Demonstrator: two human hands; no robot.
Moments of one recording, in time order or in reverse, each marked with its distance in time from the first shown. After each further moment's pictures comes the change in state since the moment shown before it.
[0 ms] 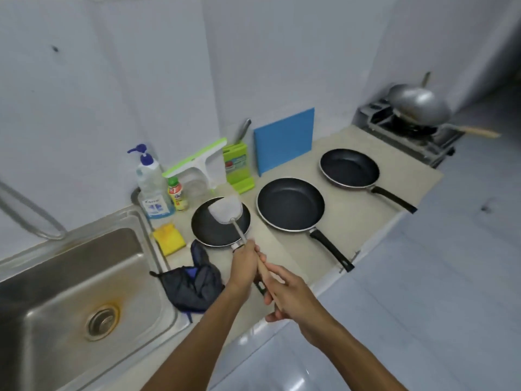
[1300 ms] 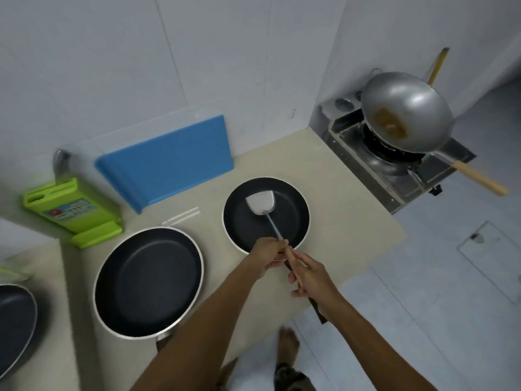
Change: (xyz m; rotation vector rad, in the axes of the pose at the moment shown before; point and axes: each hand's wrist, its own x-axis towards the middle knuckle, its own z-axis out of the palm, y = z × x) left_hand 0.334 0.069 0.555 0.107 -0.282 -0.325; right_hand 0.367 -0.060 -0.569 0.003 0.091 0.132
